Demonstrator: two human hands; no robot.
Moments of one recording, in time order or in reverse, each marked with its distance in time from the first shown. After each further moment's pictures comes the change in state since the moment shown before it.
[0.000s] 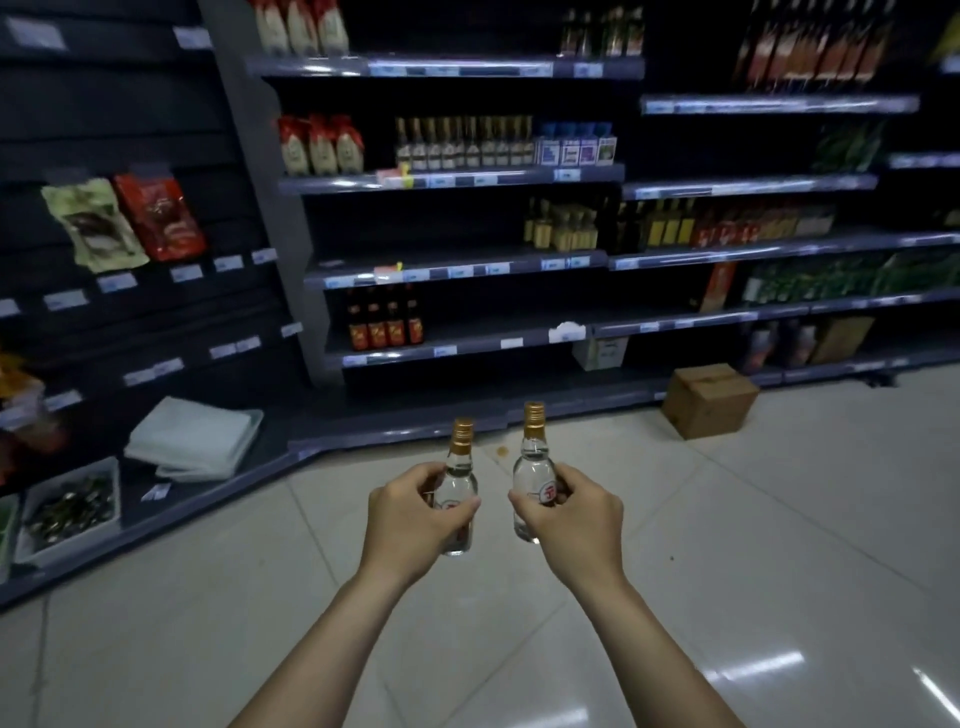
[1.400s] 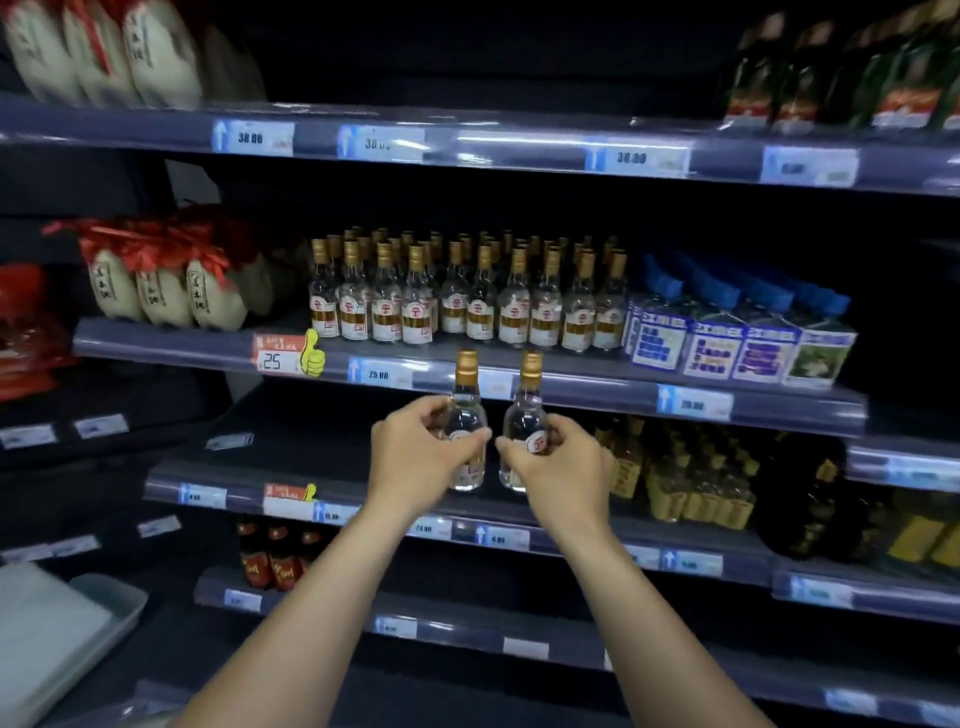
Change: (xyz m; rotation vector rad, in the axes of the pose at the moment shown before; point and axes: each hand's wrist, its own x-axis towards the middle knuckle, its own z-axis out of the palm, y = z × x) left_hand 1.000 0.067 0.281 -0.027 0.430 0.021; right_hand 1.061 0.081 0.221 0.061 -0.138 -0.238
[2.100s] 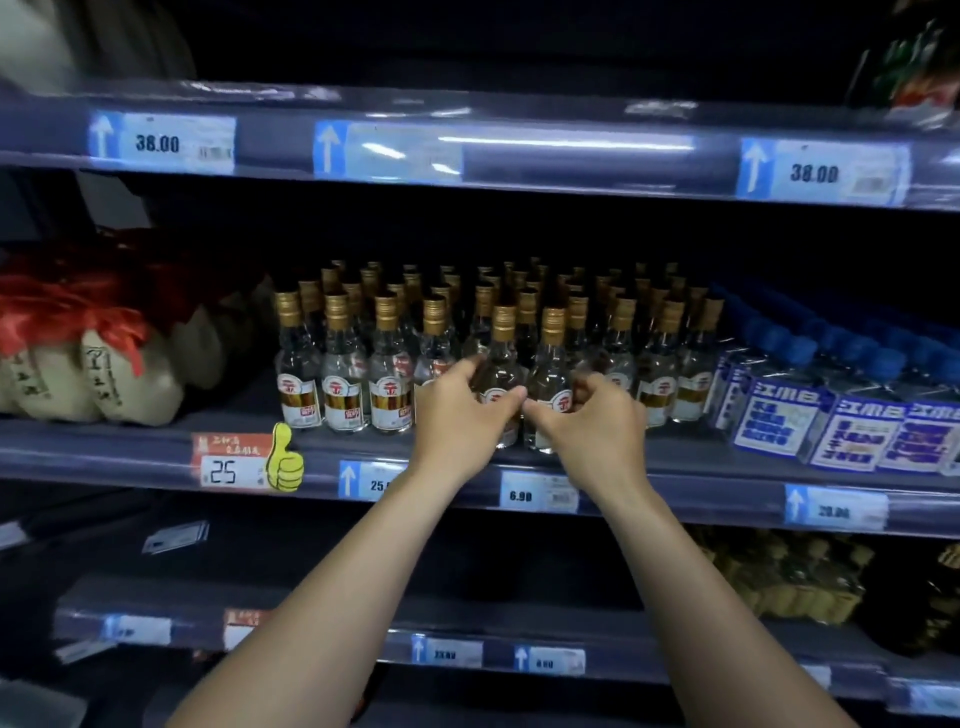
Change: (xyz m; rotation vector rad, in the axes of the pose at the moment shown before) left_hand 0.222 -0.029 0.053 0.035 -0.009 0.111; right_hand 0.194 -0.015 0.104 -0.154 0.073 -0.059
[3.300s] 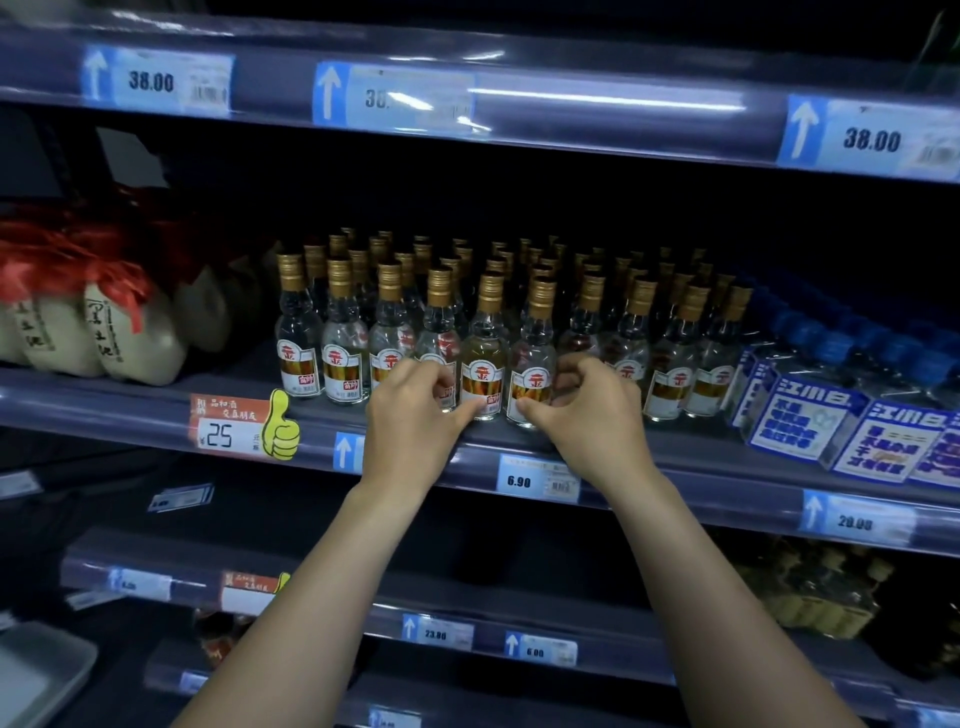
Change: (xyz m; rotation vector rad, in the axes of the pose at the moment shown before) left_hand -0.022 -0.028 -0.026 0.300 0.190 0.217; right_hand 0.012 0.013 0.006 -0.117 -0.168 -0.102
